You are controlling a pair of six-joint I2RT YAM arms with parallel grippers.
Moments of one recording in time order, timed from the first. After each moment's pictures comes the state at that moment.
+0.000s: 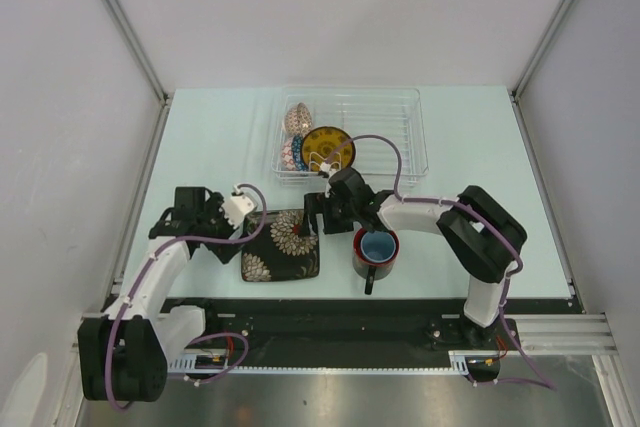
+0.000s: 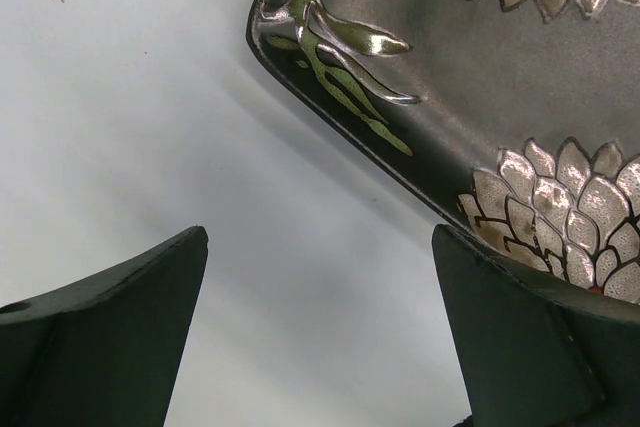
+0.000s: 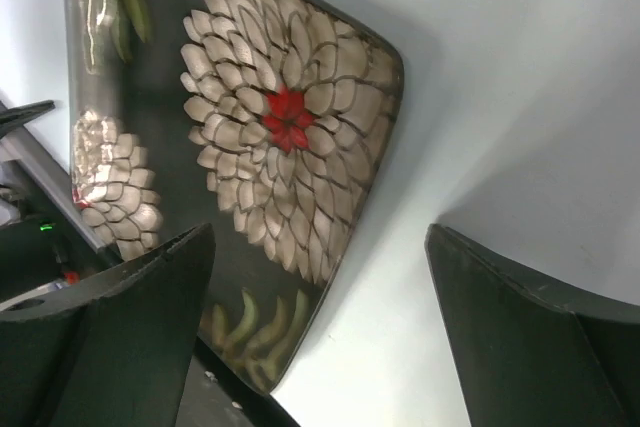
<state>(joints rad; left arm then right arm) -0.02 0.99 0.56 -0.59 0.31 0.80 0.83 1.80 1.03 -0.01 -0.26 0.63</state>
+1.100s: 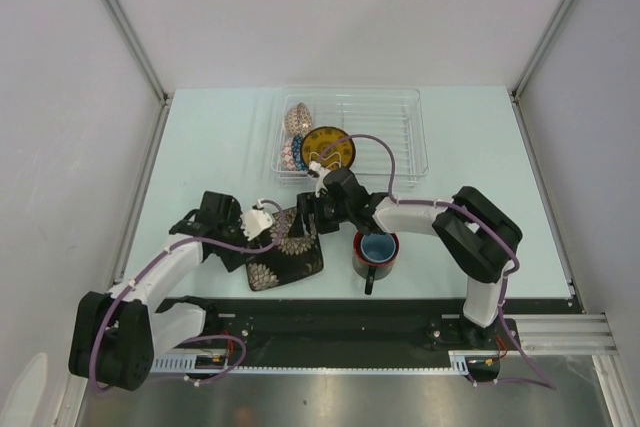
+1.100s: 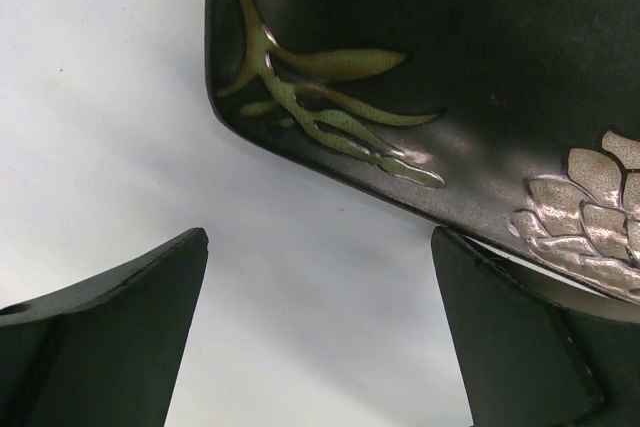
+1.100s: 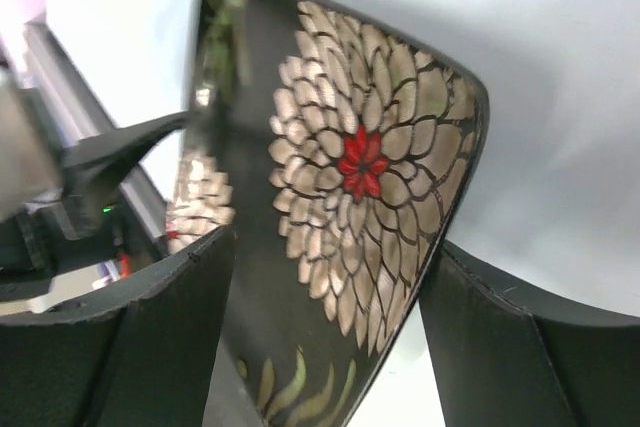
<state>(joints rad) -0.23 1.07 0.50 -0.53 0.10 0.80 0.86 1.85 1.04 0.15 -0.37 0.65</state>
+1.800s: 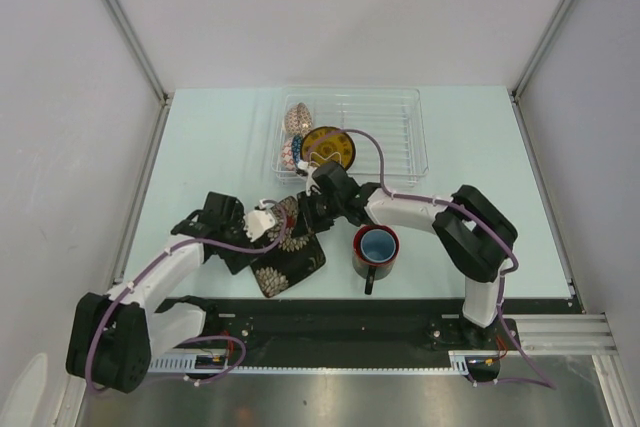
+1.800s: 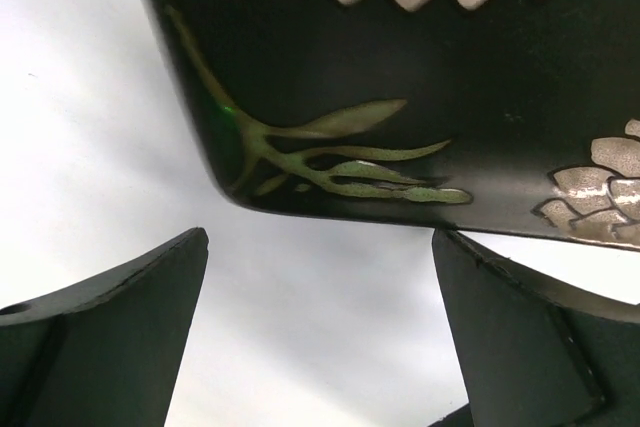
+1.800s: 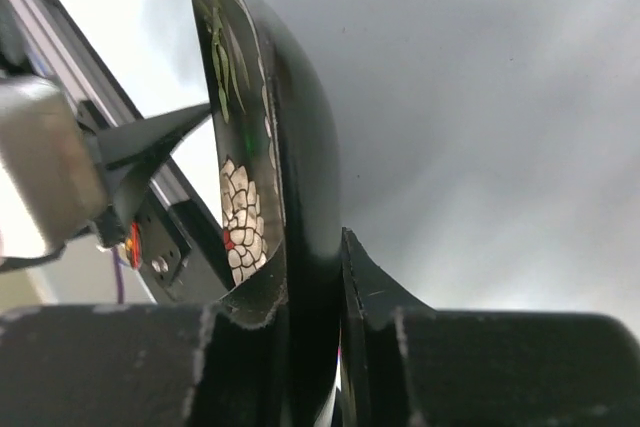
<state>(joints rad) -0.27 1.06 0.50 -0.56 0.11 0.73 0.89 1.87 1.18 -0.06 -0.41 0.61</state>
